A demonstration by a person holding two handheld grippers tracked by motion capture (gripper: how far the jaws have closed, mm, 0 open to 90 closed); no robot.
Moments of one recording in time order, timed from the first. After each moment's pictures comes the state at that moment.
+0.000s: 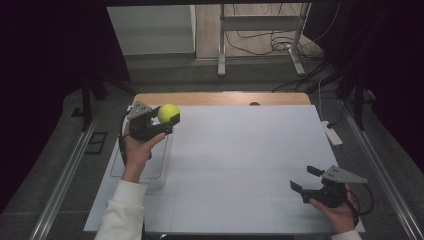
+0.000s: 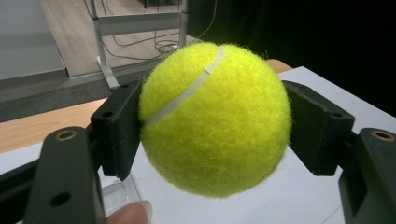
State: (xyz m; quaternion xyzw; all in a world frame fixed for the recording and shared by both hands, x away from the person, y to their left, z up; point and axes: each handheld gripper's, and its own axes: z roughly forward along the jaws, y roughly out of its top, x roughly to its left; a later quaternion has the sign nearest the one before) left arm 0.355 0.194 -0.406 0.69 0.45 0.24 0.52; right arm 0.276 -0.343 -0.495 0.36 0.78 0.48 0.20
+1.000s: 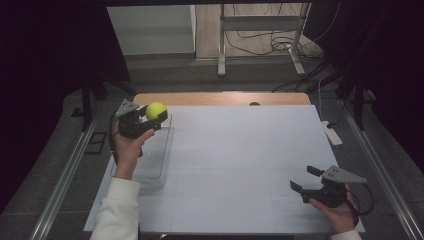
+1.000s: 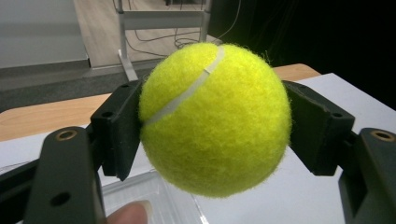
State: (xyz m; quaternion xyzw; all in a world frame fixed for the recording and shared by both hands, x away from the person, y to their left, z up) left arm 0.366 0.228 -0.417 0.66 0.49 0.24 0.51; right arm 0.277 -0.344 -0.495 0.36 0.78 0.48 0.20
